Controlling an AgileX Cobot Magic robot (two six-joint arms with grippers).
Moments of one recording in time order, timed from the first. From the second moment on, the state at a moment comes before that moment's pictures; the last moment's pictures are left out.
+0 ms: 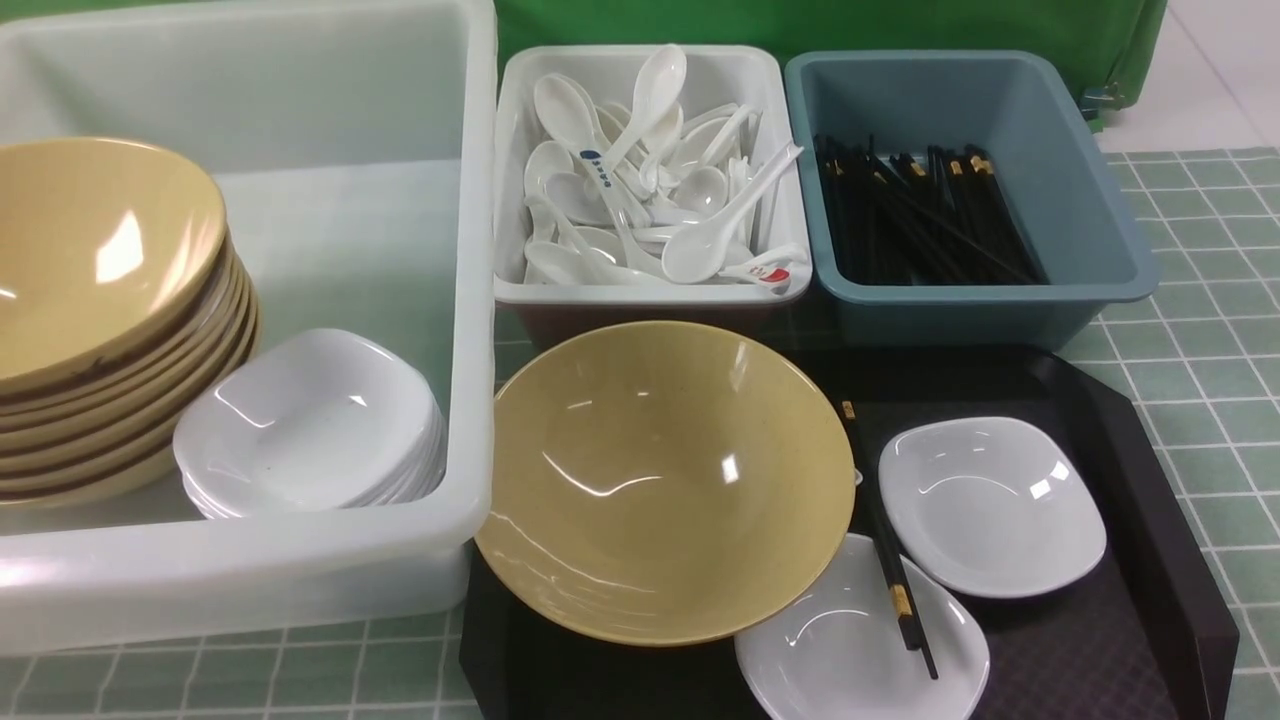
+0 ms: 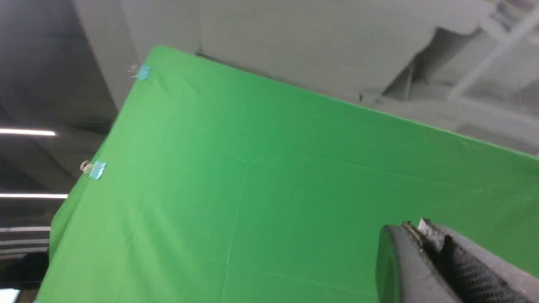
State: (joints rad) right arm -0.04 0.02 -0.23 -0.01 -0.35 0.22; left arm 0.04 0.06 -0.35 -0.06 -0.30 -0.19
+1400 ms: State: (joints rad) right arm 0.05 0.46 -0.34 0.38 0.62 -0.50; left arm -0.80 2.07 -1.64 -0.39 0.90 0.18
